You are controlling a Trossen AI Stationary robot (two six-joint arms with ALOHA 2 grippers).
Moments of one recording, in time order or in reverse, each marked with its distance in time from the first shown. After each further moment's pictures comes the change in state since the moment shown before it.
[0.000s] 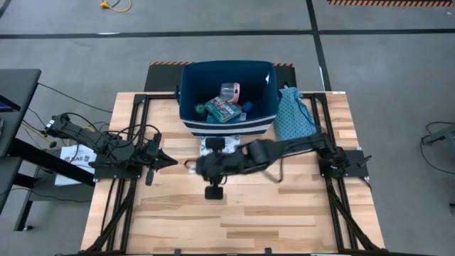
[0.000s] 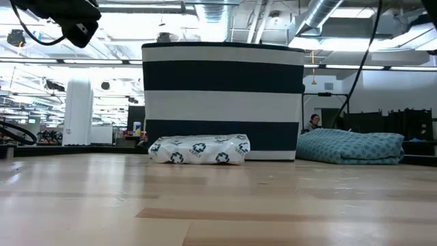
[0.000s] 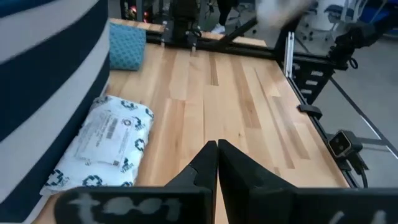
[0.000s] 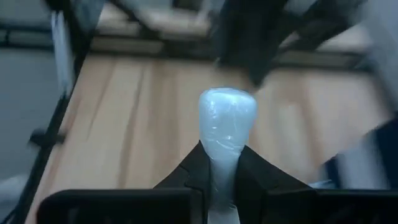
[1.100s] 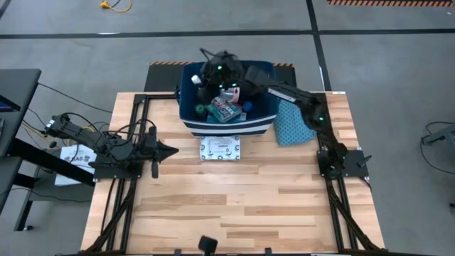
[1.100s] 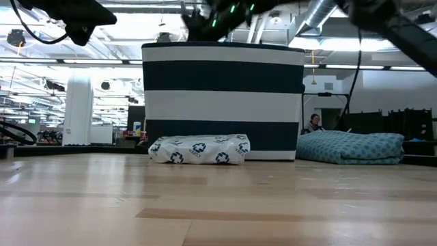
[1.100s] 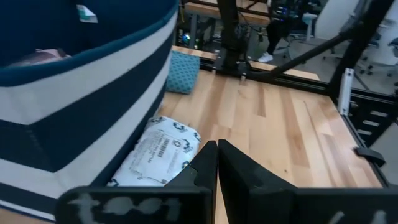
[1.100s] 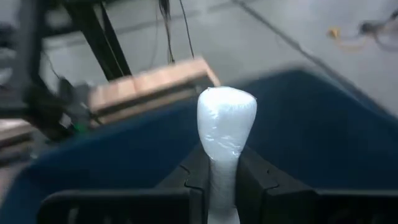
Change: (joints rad) left arm 0.000 0.000 0.000 0.049 -0.240 -0.026; right arm -0.663 0.088 -0.008 0.298 -0.342 -0.062
